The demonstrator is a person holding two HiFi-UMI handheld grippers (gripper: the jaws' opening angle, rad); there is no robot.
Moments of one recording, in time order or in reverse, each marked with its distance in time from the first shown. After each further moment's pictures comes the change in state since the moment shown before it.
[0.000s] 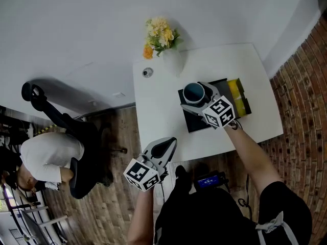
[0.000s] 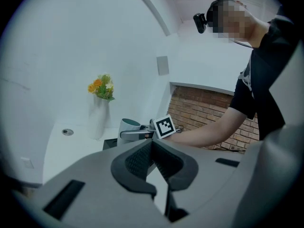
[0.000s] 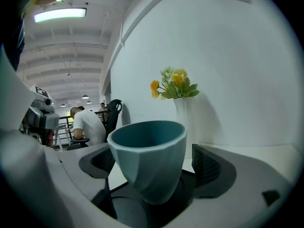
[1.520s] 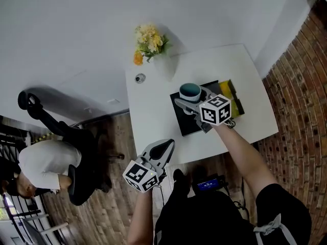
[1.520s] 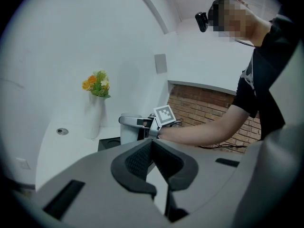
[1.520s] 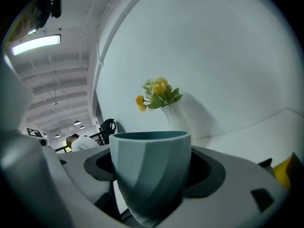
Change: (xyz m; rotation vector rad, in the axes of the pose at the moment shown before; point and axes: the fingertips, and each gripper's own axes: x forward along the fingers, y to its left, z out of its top) left arm 0.017 -0.010 -0.003 0.007 0.011 -0.026; right arm -0.016 -0.014 0.027 0.304 -0.098 -0.016
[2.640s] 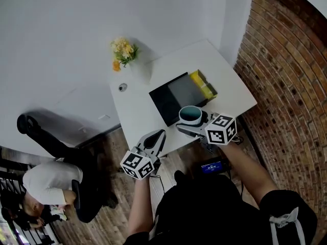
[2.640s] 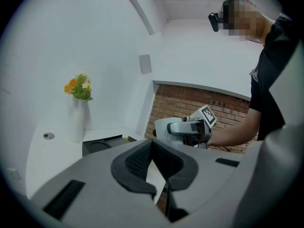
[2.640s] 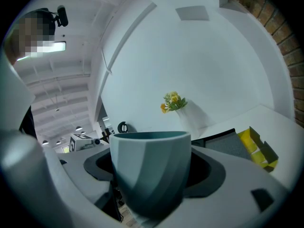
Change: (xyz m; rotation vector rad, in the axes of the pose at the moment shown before) left arm -0.009 -0.047 -0.008 0.088 -0.007 -0.134; right arm -0.167 0.124 -0.037 0.054 -0.036 -0.015
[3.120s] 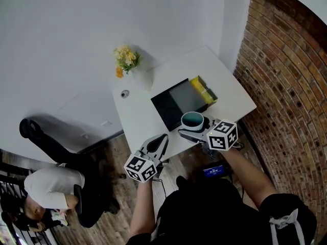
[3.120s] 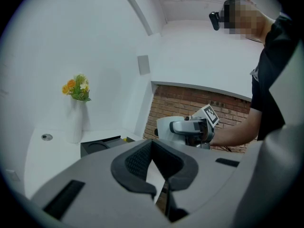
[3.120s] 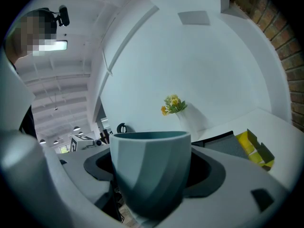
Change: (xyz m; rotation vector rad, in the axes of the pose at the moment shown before) left arm -0.002 -0.001 0.000 0.009 -0.009 -0.020; right arm -0.005 0.011 0.002 -0.014 -0.027 -0.025
